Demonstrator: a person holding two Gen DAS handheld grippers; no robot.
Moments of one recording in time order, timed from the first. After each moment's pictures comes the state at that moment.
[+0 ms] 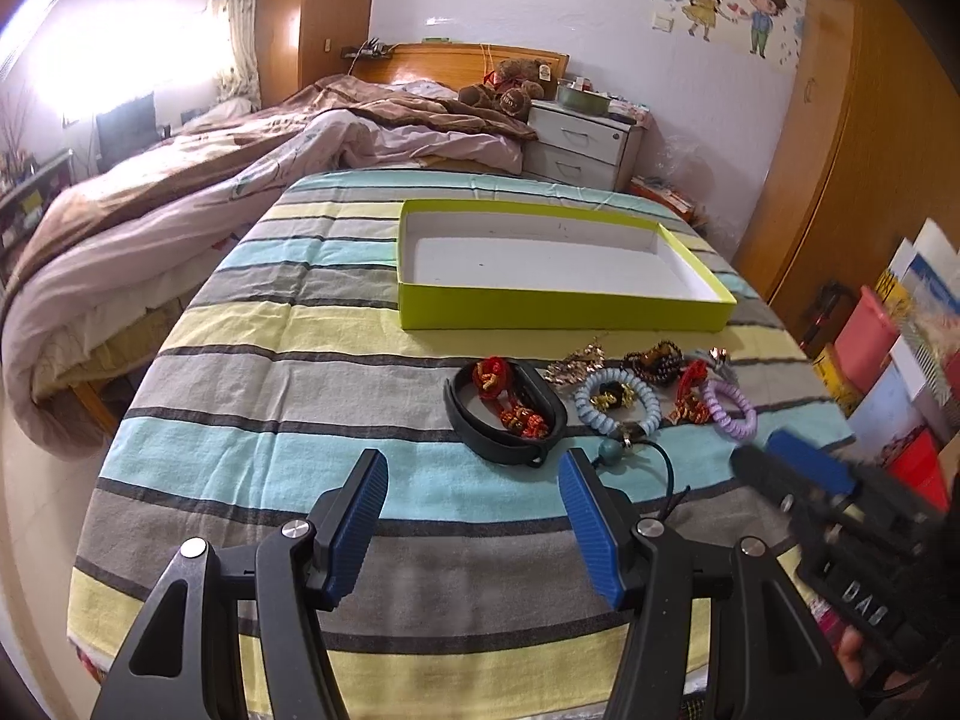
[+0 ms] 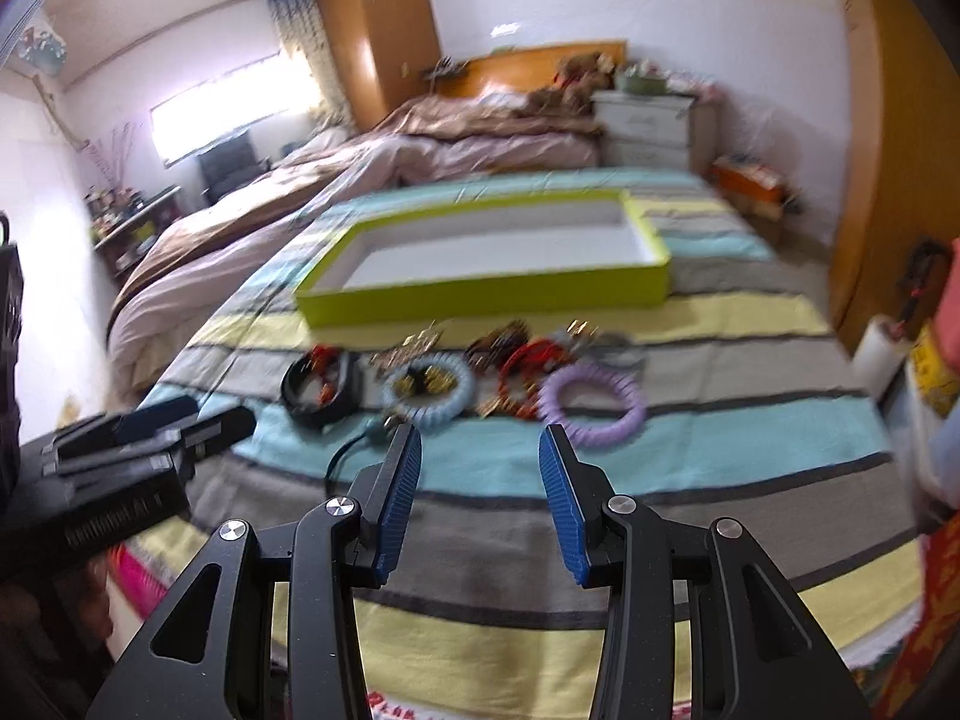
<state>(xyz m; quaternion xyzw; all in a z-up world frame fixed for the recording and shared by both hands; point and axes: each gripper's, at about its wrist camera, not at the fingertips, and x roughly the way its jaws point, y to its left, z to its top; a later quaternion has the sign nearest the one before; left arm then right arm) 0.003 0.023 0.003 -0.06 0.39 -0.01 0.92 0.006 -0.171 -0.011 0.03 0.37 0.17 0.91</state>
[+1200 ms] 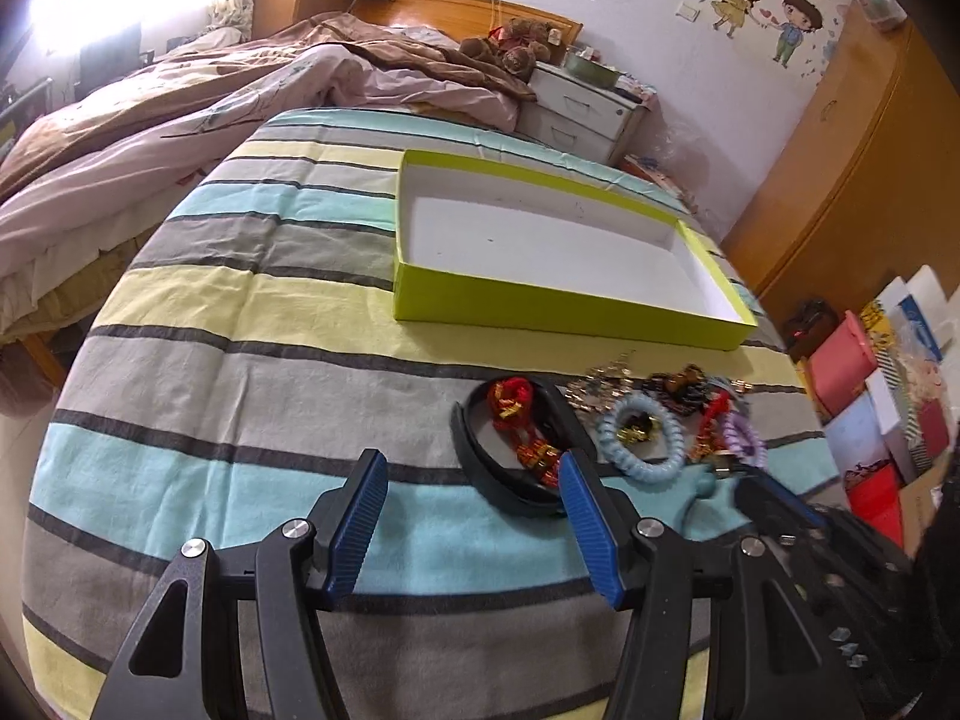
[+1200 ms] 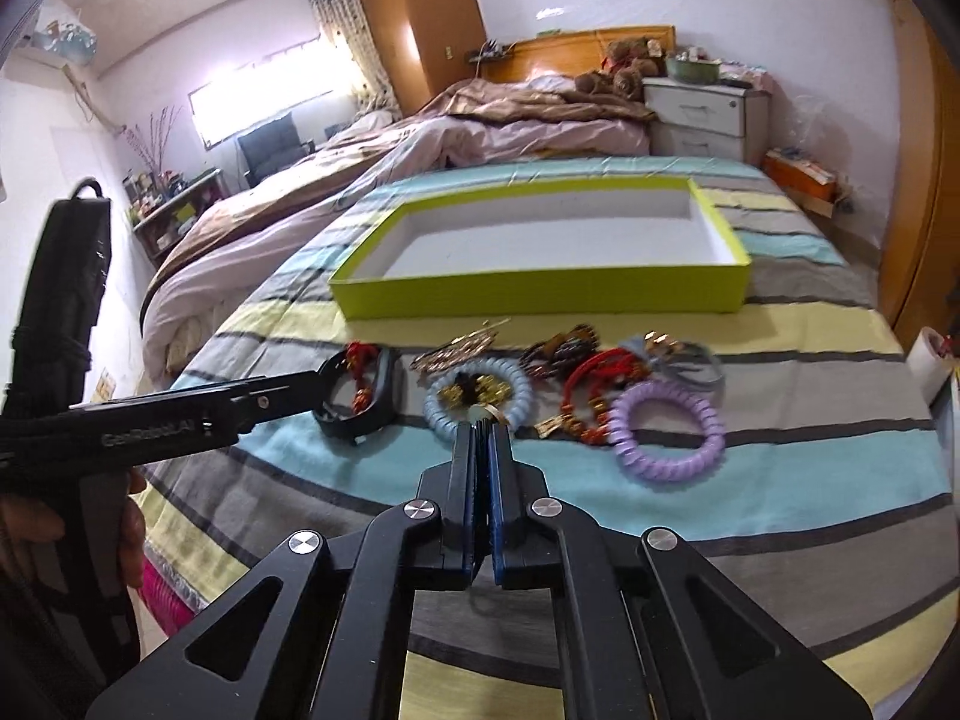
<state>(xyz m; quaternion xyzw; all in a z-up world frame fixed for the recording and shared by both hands) 0.057 0.043 -0.020 -0.12 0.45 -0.05 0.88 0.027 -0.154 -0.018 0.03 0.38 0.21 0.90</state>
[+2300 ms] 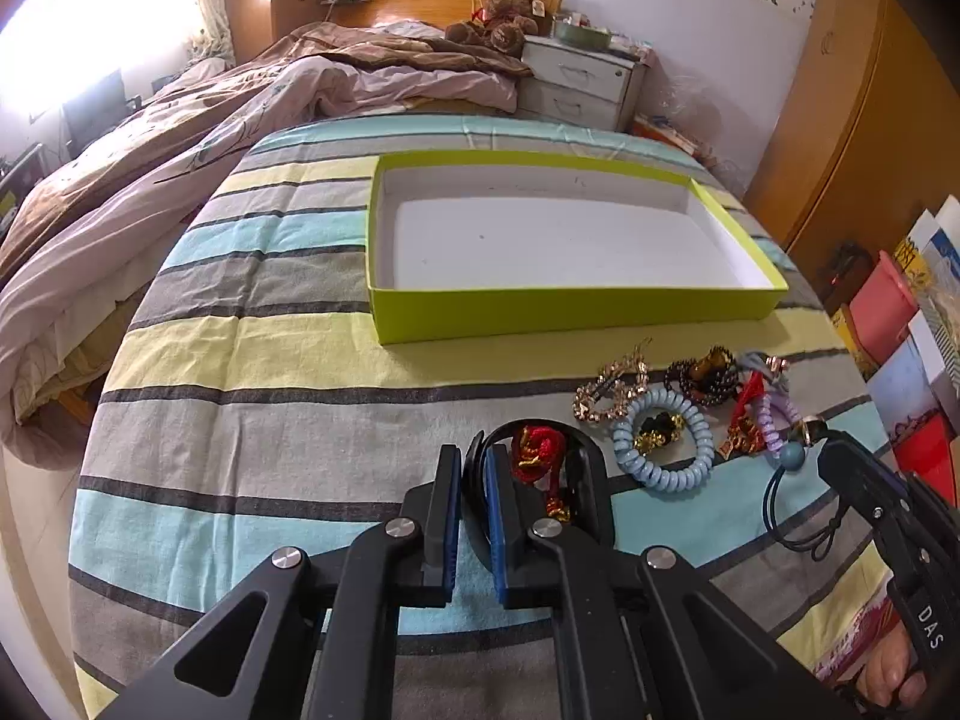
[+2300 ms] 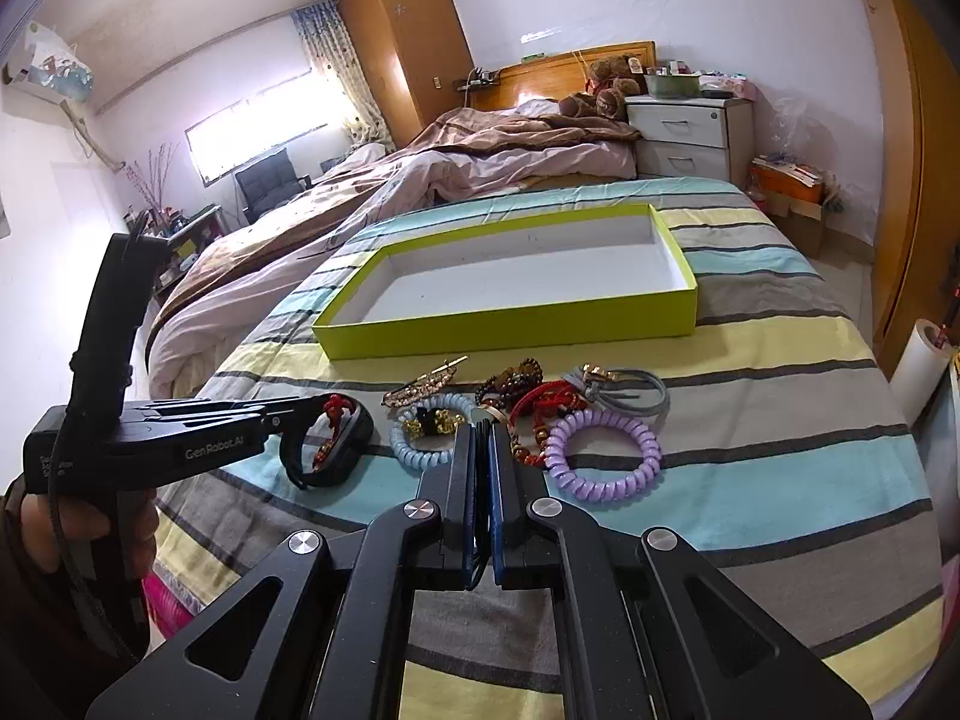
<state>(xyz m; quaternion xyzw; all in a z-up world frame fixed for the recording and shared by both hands) 0.075 0.018 -0.015 -0.04 0.46 -0.03 0.88 0.031 -0.183 -0.009 0.06 0.35 0.21 0.91</state>
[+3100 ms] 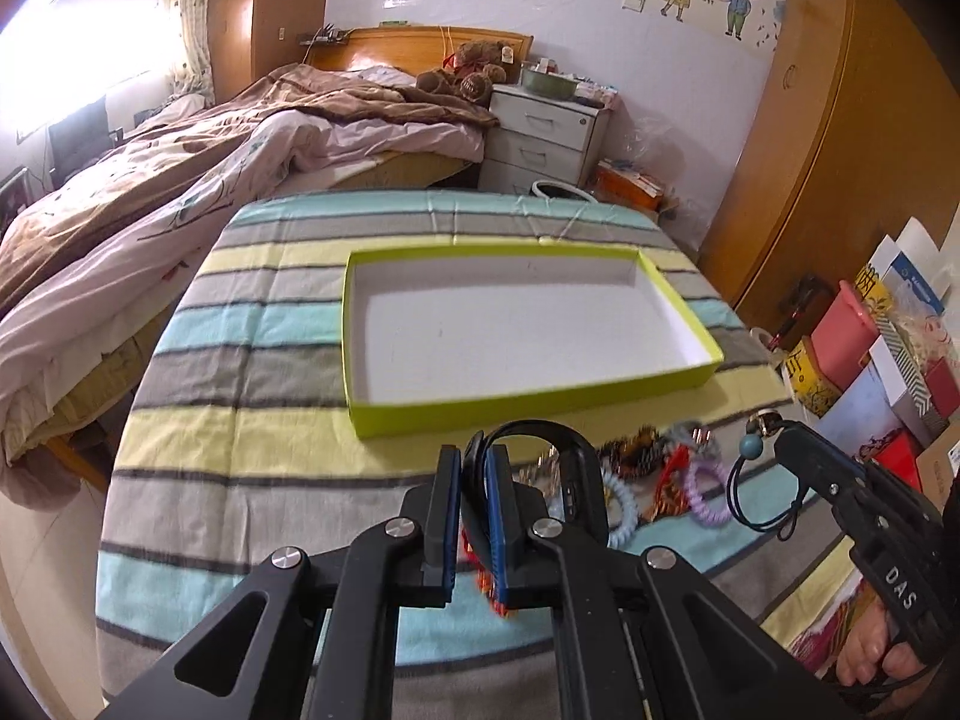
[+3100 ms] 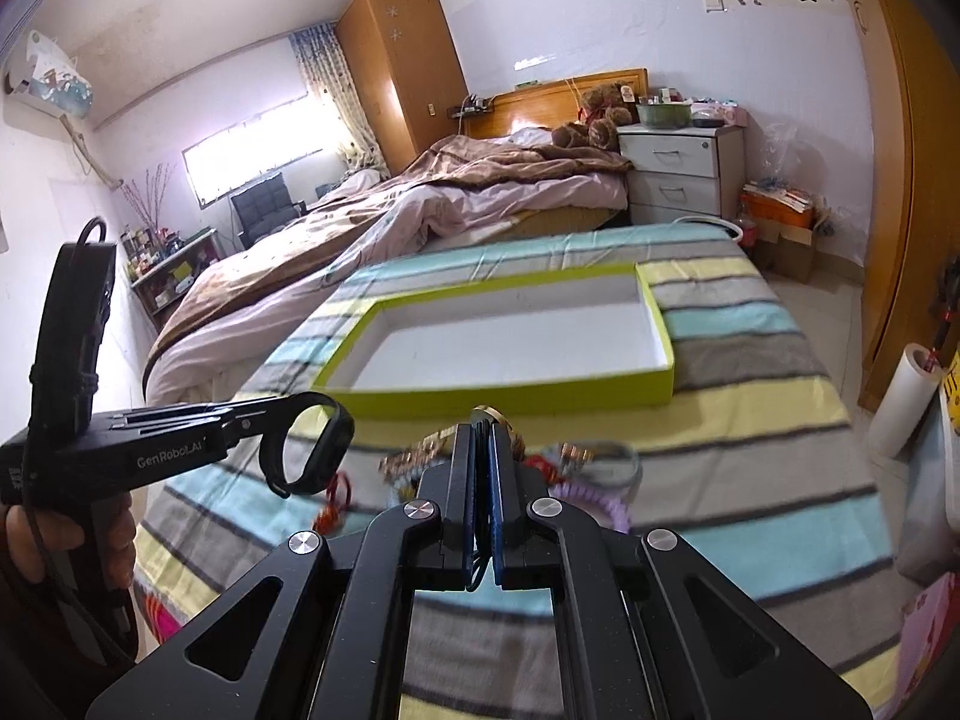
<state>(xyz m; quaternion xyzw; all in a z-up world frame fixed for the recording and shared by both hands) 0.083 0.016 0.038 -0.05 0.41 -0.07 0.91 0.048 -0.195 0.025 0.07 0.32 0.20 0.92</state>
